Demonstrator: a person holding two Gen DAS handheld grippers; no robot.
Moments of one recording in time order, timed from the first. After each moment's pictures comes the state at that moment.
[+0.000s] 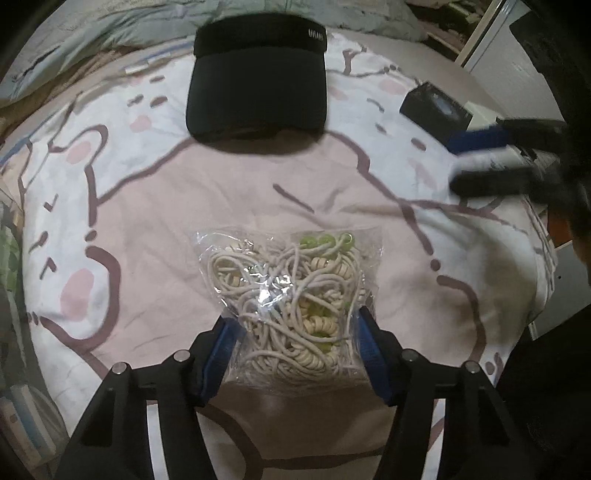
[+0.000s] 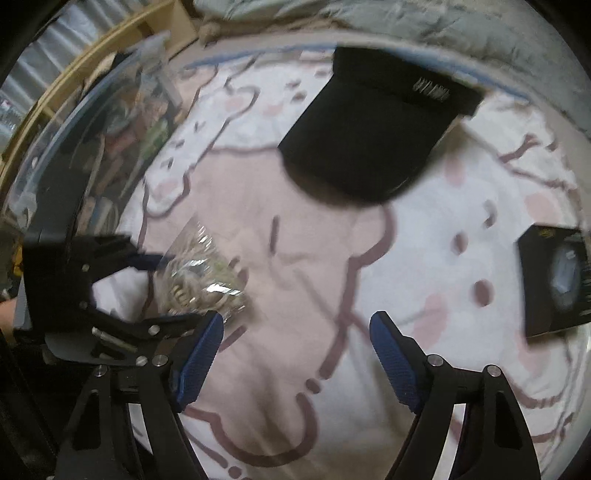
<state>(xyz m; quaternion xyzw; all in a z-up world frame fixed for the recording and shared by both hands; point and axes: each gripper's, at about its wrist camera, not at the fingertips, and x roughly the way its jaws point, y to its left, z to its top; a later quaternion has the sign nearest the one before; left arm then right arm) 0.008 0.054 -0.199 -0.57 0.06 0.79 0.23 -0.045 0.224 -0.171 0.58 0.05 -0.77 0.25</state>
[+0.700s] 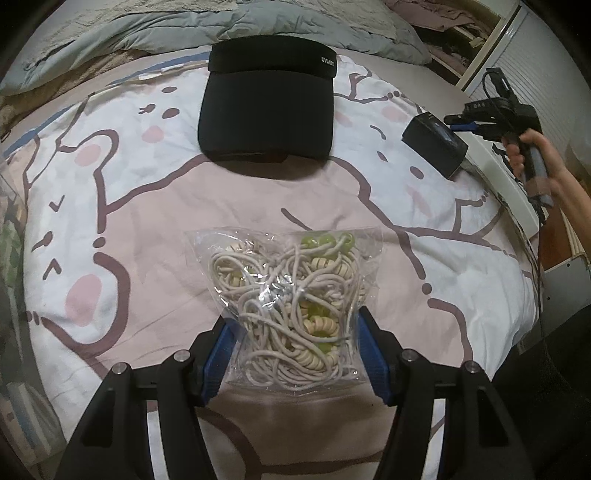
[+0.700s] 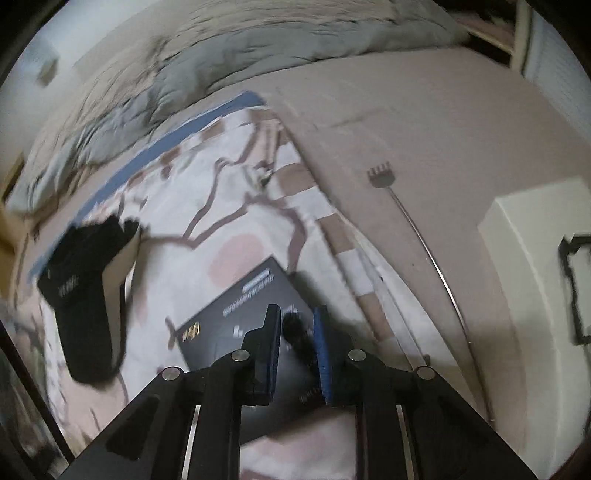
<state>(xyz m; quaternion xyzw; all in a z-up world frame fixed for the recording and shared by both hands) 0.001 0.048 -0.194 -0.55 0.02 0.80 0.23 -0.157 0.468 -0.189 0.53 -0.16 -0.83 -0.06</state>
